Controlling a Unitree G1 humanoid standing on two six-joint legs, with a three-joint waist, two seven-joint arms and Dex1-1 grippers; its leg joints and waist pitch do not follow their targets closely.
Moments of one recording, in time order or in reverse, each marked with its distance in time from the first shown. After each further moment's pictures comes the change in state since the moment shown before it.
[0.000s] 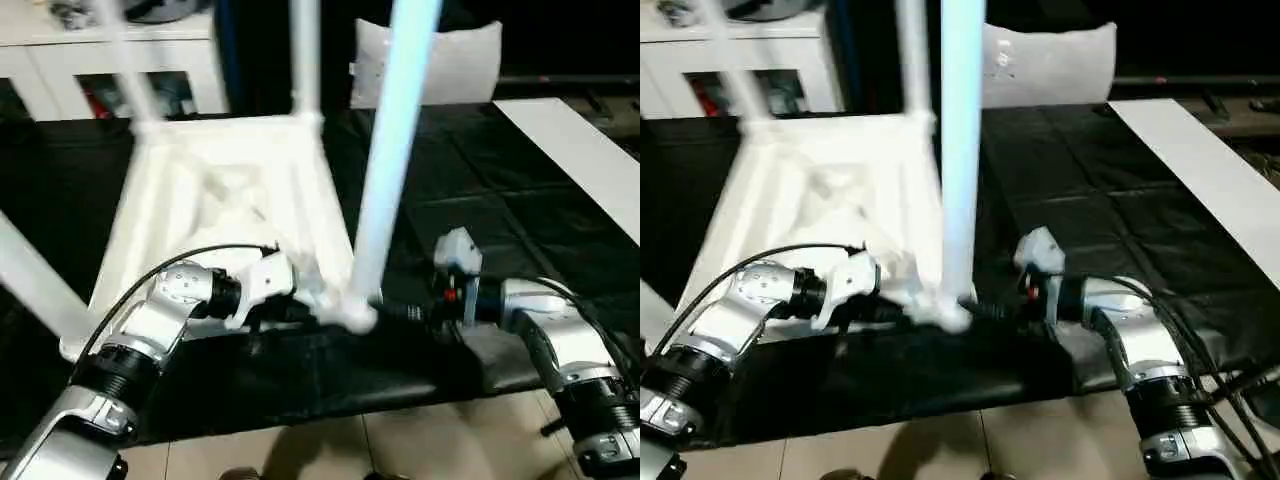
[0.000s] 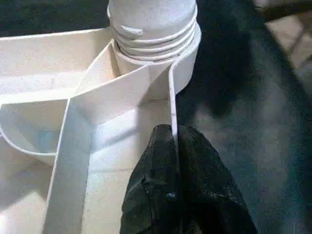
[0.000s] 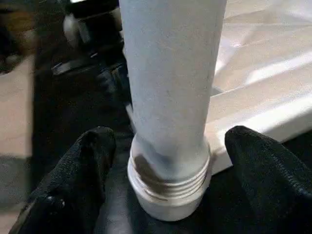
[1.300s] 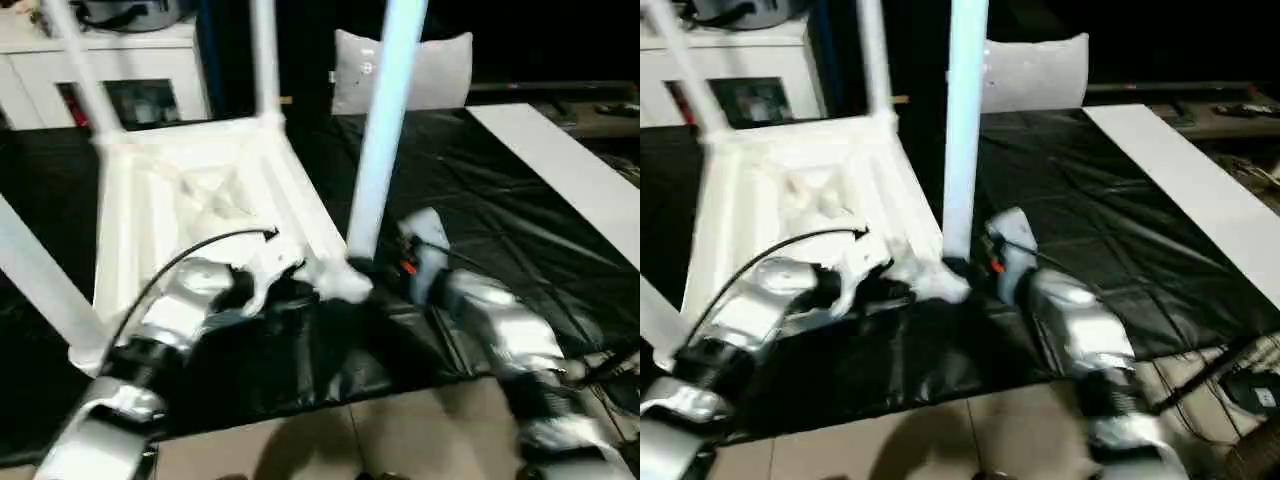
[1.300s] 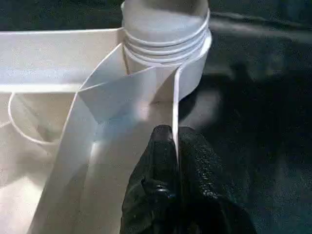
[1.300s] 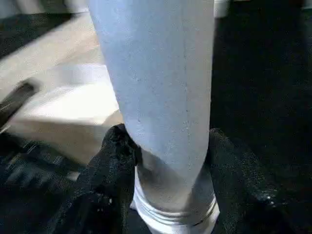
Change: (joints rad) left arm -0.054 -0.239 0.107 0.025 0.107 0.338 0.484; right arm -0.120 0.354 -0.132 0.079 -0.114 0.225 -0.739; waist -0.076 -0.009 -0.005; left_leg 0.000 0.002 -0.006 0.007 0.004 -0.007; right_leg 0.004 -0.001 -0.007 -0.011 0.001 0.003
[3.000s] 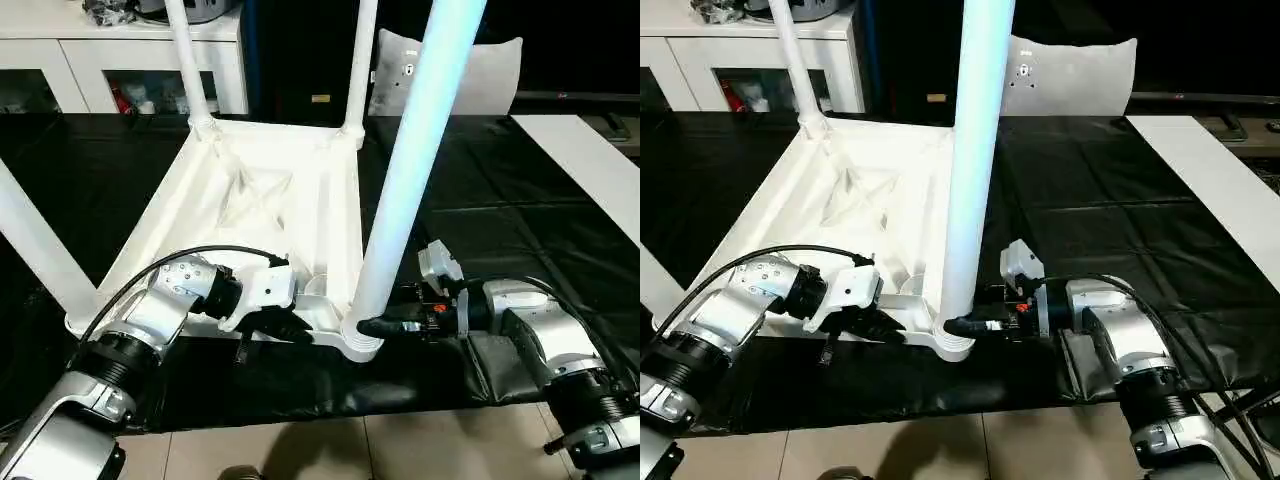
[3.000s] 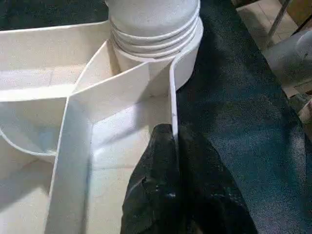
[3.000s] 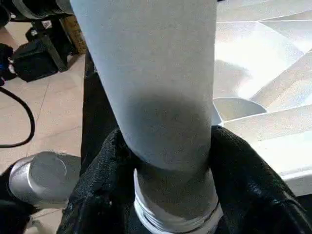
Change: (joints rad) left arm 0.015 0.241 -0.138 -0.011 -0.057 -0.358 -0.576; right arm 0.087 -0.312 0.152 -0.060 0.134 -0.119 0.825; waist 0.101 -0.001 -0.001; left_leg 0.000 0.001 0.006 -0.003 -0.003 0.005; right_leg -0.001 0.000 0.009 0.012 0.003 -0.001
